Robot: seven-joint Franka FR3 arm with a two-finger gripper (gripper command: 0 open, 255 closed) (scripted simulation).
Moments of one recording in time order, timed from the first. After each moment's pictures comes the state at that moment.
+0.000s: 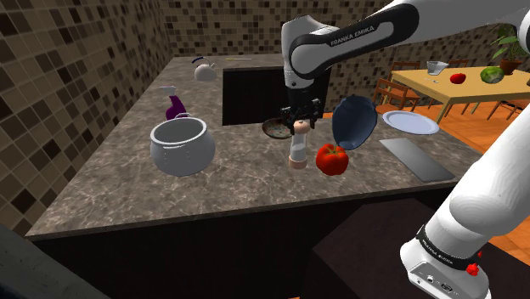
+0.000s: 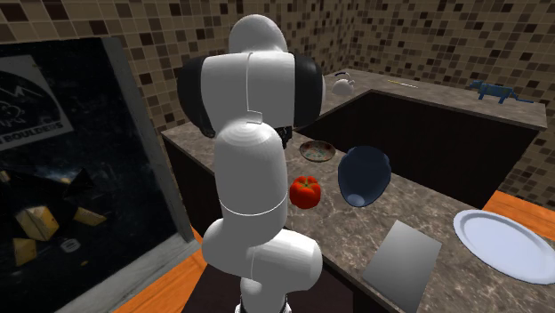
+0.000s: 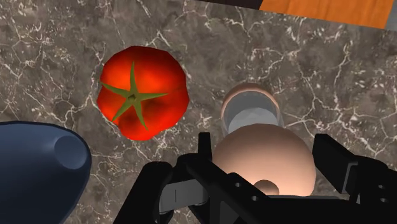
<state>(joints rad) 0.00 -0.06 0.23 -2.06 -0.06 1.85 0.58</state>
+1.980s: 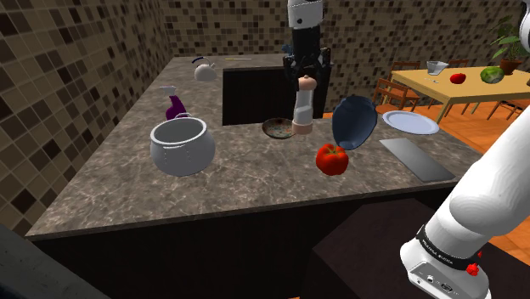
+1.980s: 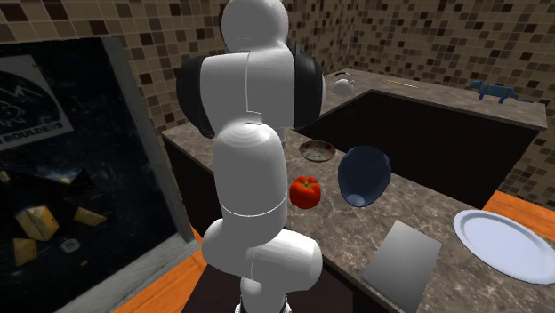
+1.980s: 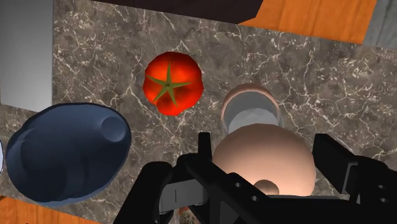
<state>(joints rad) 0.00 -0.07 0.23 -1.66 -0.05 1.44 0.55</state>
